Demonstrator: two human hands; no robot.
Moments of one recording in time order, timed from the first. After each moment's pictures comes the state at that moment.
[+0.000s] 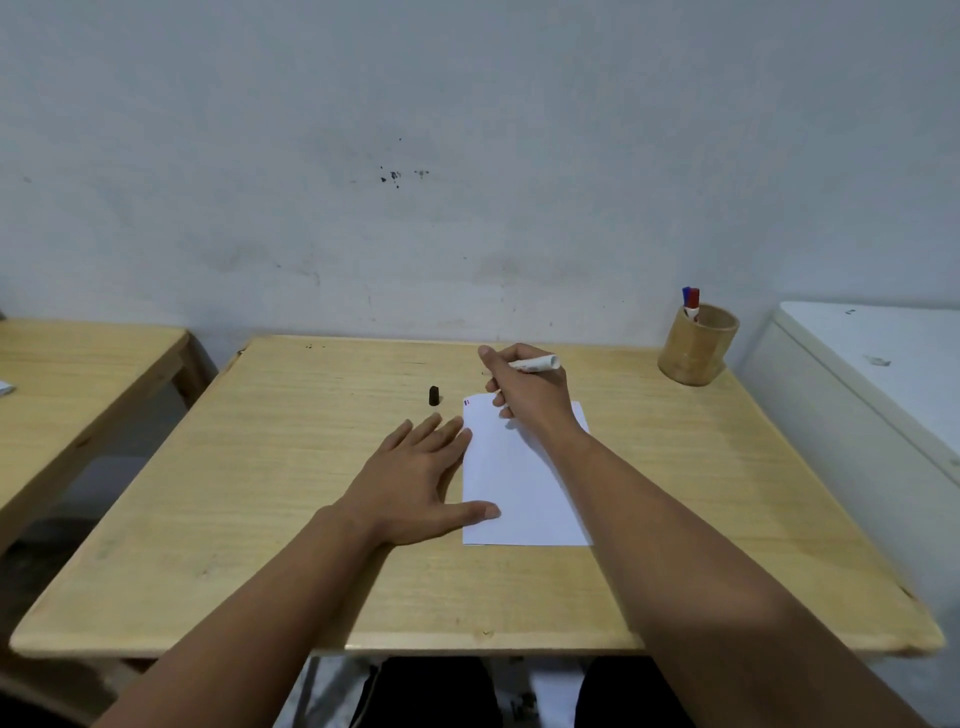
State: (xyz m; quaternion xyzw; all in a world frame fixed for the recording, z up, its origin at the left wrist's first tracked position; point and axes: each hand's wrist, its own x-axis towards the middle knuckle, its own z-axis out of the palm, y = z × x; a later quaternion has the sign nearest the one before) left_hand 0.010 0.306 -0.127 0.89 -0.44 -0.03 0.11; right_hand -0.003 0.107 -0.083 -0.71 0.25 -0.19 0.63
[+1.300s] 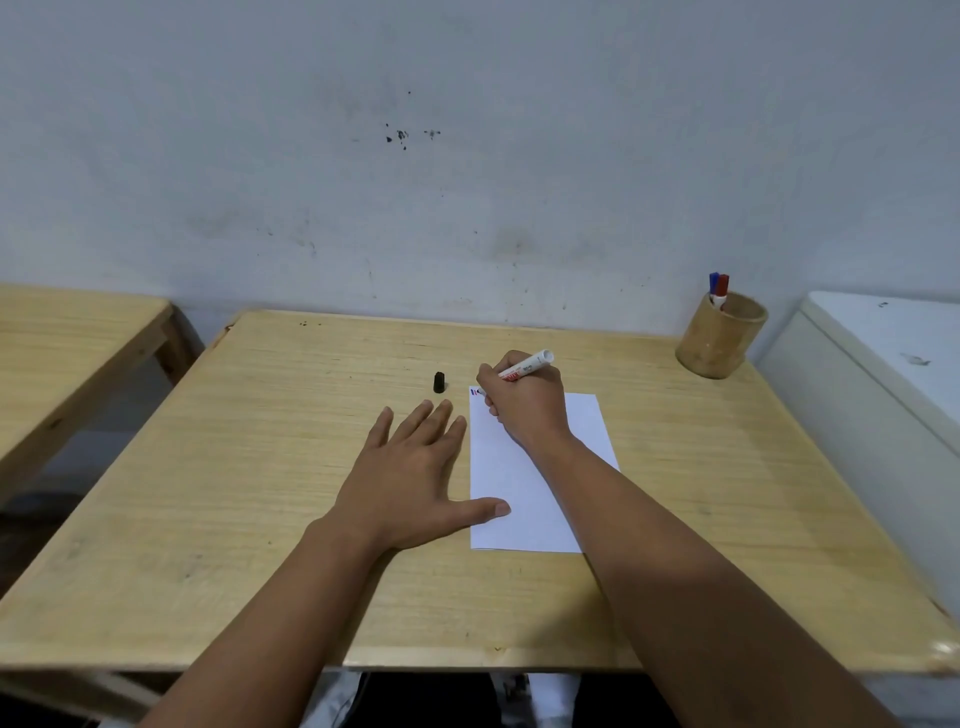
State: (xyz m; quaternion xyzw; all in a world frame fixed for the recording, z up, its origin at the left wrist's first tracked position) left_hand 0.006 0.308 -0.127 0.92 -0.39 -0.03 0.11; right_hand 0.016 0.114 -0.125 -0.77 0.25 -0.20 0.55
